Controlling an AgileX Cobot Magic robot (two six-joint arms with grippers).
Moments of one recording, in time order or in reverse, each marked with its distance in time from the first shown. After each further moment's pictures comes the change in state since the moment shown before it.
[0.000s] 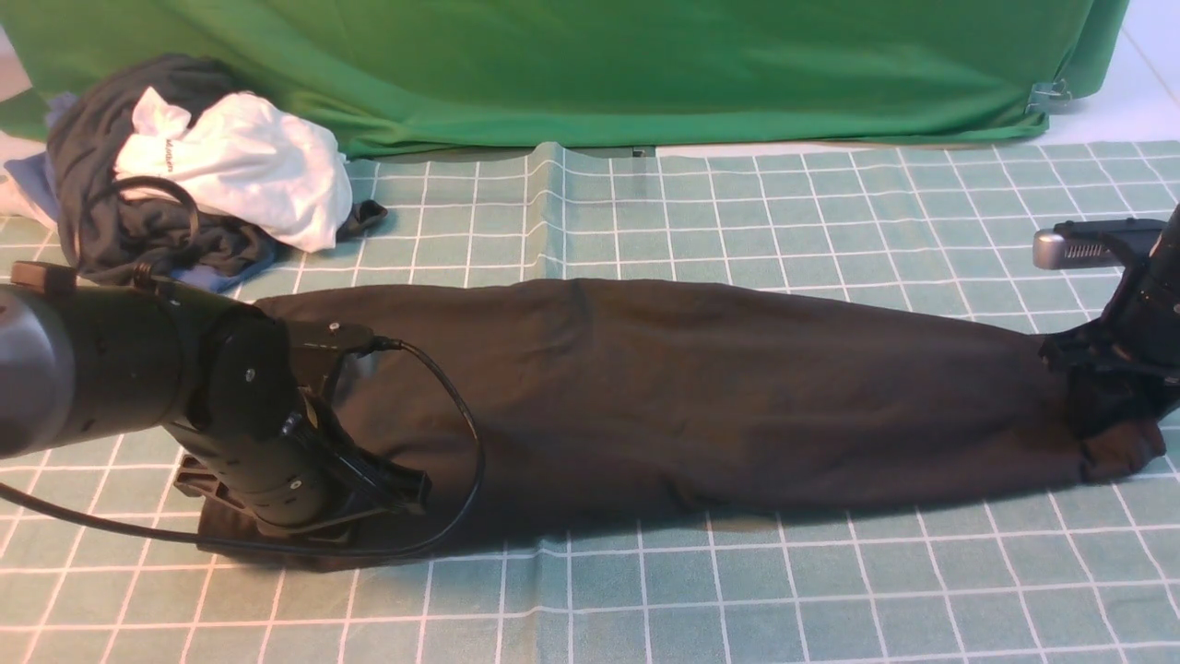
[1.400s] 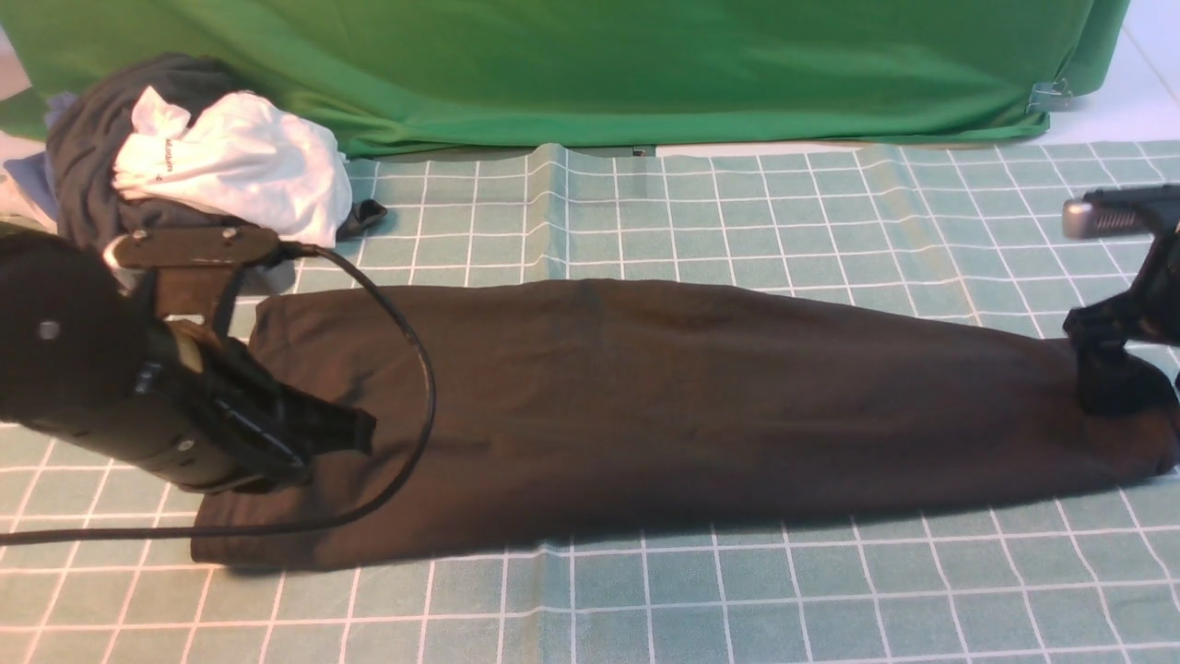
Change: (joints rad) right arm 0.000 -0.020 -0.017 -0.094 0.007 0.105; left arm 0.000 -0.413 -0.020 -0.038 0.206 0.021
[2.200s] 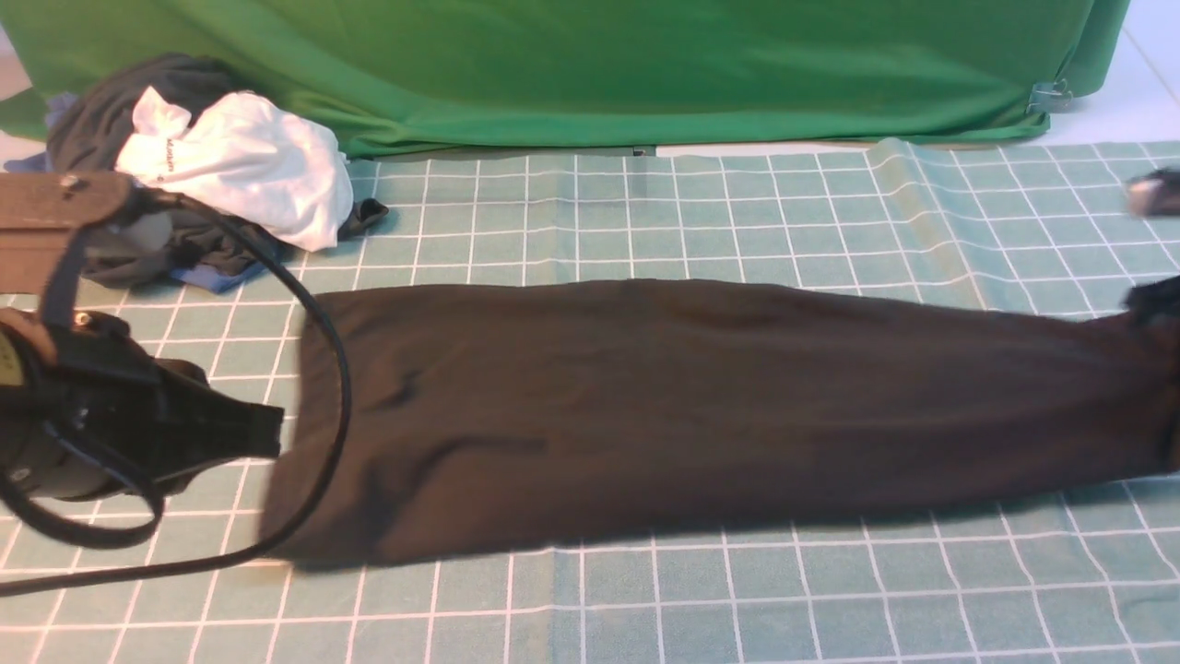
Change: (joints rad) right arm -0.130 -0.126 -0.017 0.025 0.068 -0.004; left arm 0.000 -0.292 0.000 -0.003 0.082 0.036
